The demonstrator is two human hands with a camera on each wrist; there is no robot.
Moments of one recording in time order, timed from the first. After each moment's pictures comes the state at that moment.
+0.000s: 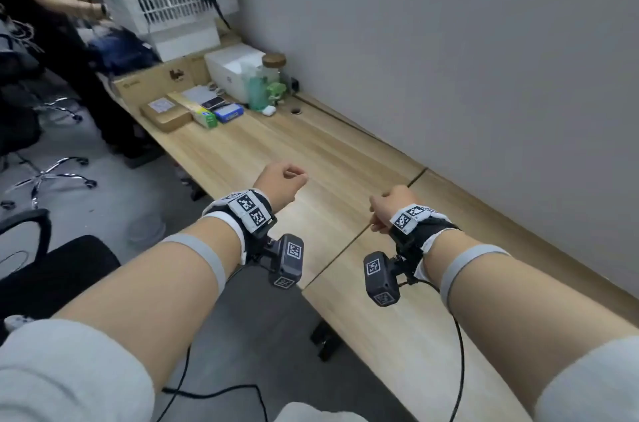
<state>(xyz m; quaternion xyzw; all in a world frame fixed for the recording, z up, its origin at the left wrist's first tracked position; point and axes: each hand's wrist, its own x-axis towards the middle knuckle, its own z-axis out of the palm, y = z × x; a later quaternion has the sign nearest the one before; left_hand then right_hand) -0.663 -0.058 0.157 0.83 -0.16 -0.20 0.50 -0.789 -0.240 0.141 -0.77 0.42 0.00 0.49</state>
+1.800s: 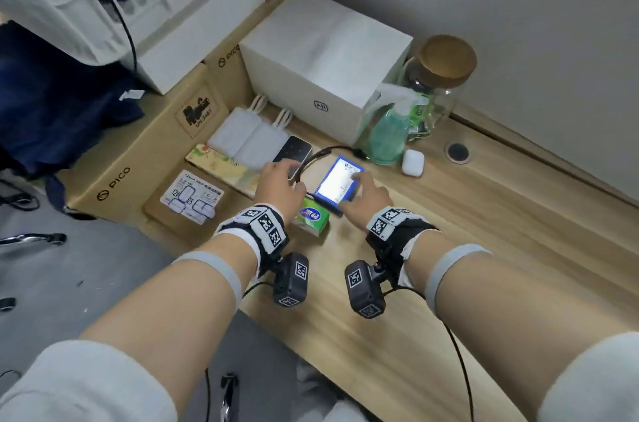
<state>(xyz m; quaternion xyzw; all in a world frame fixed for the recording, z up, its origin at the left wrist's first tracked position) 0.137 -0.017 -0.023 0.90 -0.22 -0.25 0.28 0.012 -0.140 -0.023 -0.76 0.48 0.14 0.42</state>
